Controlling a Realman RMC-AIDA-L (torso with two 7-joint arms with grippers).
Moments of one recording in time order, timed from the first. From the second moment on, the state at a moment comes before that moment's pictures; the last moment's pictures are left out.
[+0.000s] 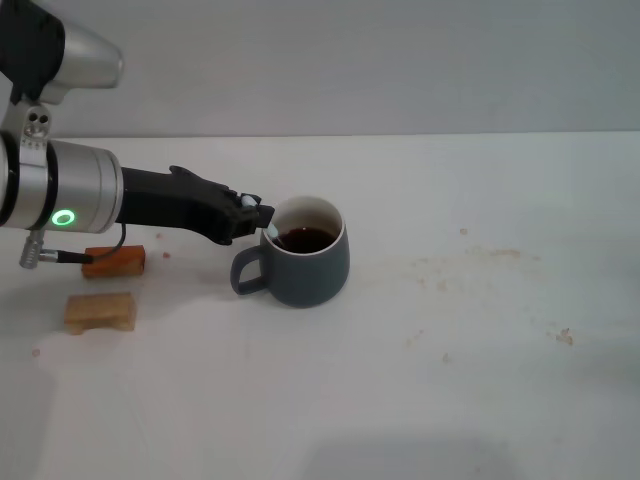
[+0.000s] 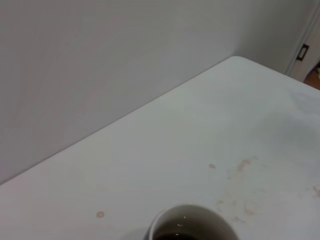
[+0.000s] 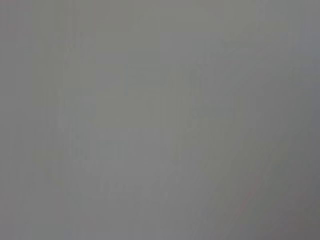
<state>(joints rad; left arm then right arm) -0.46 -2.06 -1.92 -1.29 2.14 -1.27 0.94 0.02 2.08 1.69 0.88 -2.91 -0.60 -0.05</state>
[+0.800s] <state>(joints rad) -0.49 -2.06 -1.83 -1.25 2.13 -1.11 0.95 0.00 2.08 1.66 0.88 -2.91 -0.61 -0.05</state>
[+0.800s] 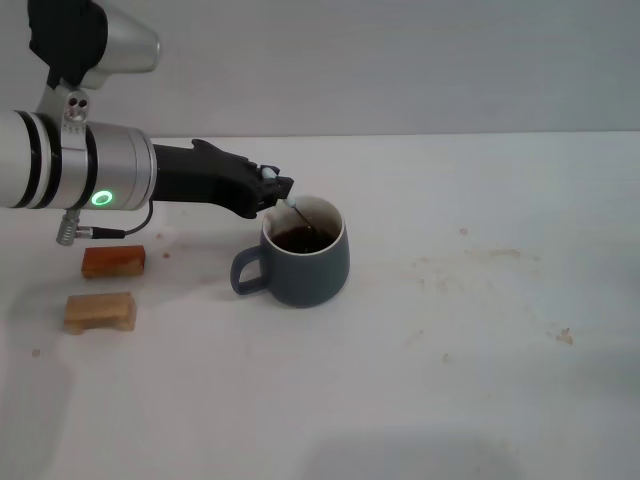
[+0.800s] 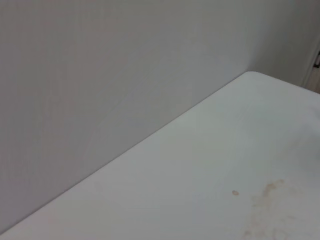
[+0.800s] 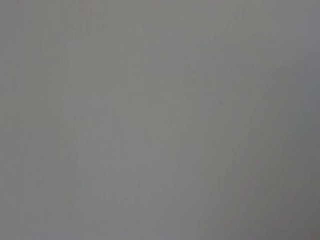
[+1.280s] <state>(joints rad) -0.43 -2.05 -1.86 -1.30 2.17 -1.16 0.94 0.00 2.08 1.66 0.88 -2.91 -0.61 -0.05</state>
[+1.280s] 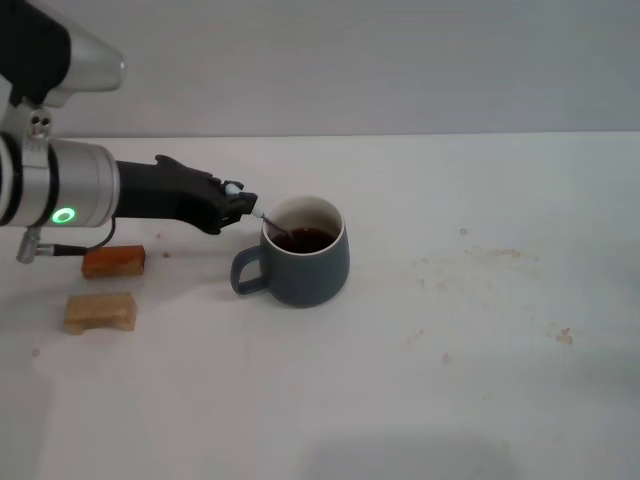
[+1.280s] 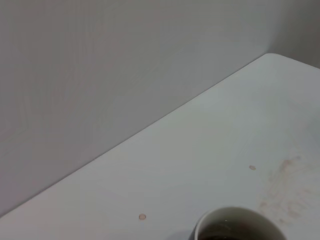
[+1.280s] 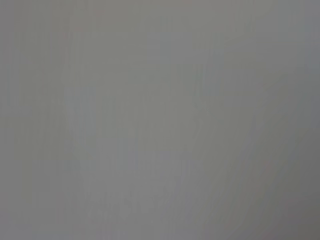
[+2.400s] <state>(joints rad) -0.50 -2.06 -1.77 -1.24 2.08 -1.07 0.96 0.00 2.08 1.66 0.88 -2.91 -0.61 -0.05</state>
